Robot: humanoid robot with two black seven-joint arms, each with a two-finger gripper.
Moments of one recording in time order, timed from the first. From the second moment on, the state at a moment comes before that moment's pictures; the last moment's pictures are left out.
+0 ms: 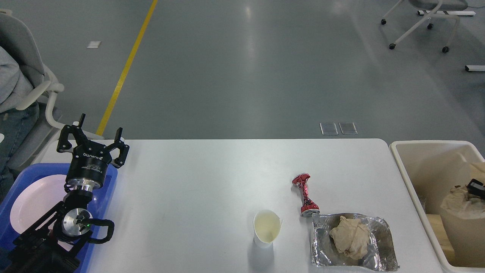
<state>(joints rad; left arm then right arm) -0.37 0.29 -1.04 -0.78 0.04 -0.44 -0.52 0.99 -0.70 -0.86 0.60 -0.22 0.06 -0.11</state>
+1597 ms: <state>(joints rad) -0.37 0.29 -1.04 -0.78 0.04 -0.44 -0.52 0.59 -0.32 -0.77 0.12 -0.18 -0.22 -0.12</state>
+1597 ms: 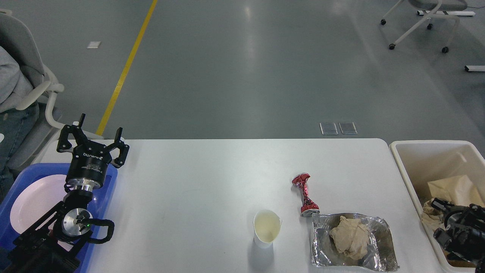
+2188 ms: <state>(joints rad) -0.37 0.29 -1.04 -0.78 0.04 -0.44 -0.52 0.65 -0.39 -0.77 0.19 -0.19 -0.20 -0.11</state>
